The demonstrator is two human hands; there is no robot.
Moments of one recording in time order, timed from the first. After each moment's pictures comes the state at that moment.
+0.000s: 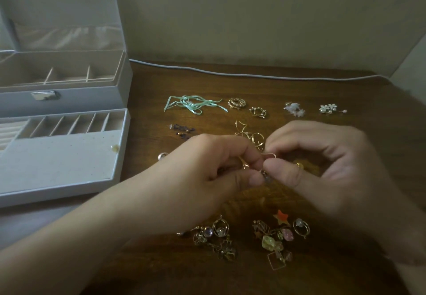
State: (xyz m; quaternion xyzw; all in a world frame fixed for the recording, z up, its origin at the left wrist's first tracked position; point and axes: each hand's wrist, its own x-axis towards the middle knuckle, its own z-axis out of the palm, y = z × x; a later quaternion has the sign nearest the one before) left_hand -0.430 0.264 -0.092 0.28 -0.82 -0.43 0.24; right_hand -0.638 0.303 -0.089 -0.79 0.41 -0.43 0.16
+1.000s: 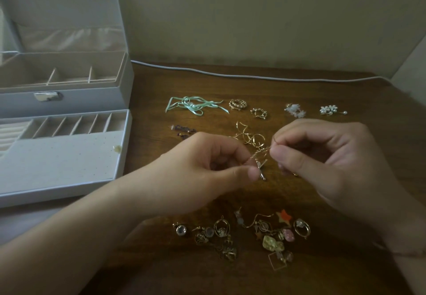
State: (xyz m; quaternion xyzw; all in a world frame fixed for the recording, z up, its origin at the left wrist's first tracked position) left_hand -0.427 0.250 -0.098 0.28 -0.78 -0.51 0.21; right_hand -0.641 0.299 -0.089 -0.73 0.43 -0.46 0.25
